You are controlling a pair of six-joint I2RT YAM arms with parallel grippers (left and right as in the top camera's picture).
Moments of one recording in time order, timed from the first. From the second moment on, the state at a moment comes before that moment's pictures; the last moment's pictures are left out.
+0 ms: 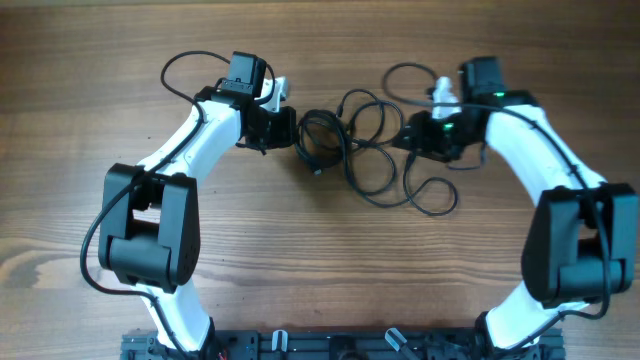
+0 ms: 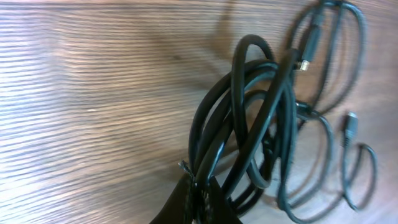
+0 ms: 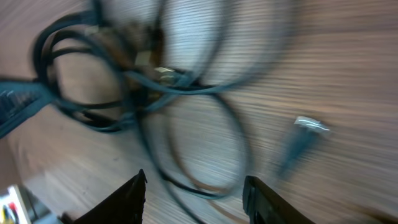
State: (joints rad) left arm -0.24 1.96 1.34 -0.62 0.44 -0.26; right arm 0.11 1.84 1.25 -0.73 -0.57 0.24
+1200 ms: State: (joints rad) left arm -0.24 1.96 1.34 -0.65 0.98 -0.03; right arm 0.40 1.84 1.25 -0.48 -0.46 0.26
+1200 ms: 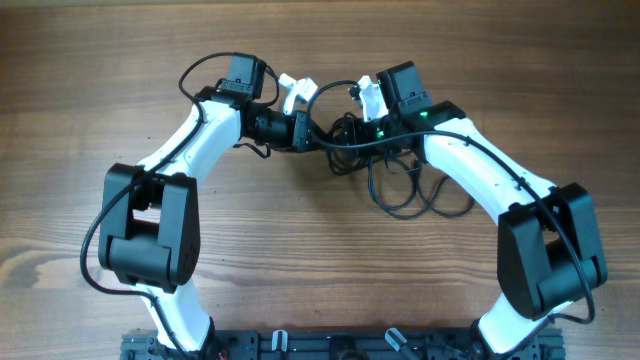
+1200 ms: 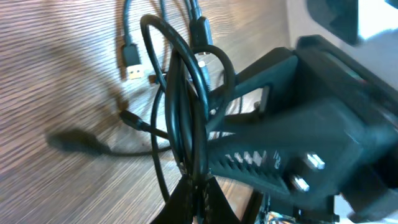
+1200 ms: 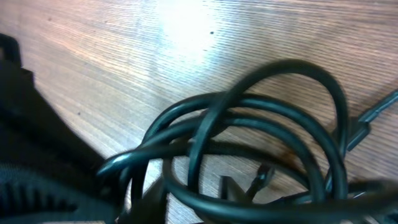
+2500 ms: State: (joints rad) left arm -0.24 1.96 1.34 -0.65 0.86 0.01; right arm 0.11 1.62 1.25 -0.73 0.01 0.58
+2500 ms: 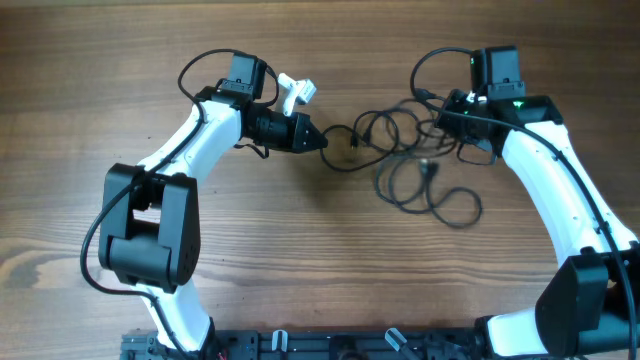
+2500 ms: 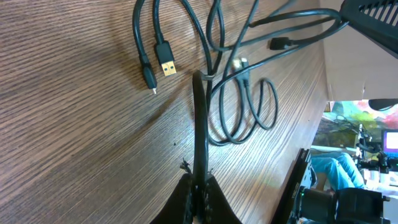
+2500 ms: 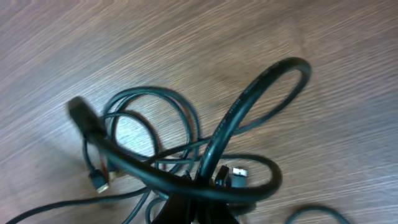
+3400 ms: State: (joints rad) left arm -0.24 1.96 1.34 -0.65 0.86 0.00; right arm 0.16 1.67 1.25 -0.76 -0.35 0.39
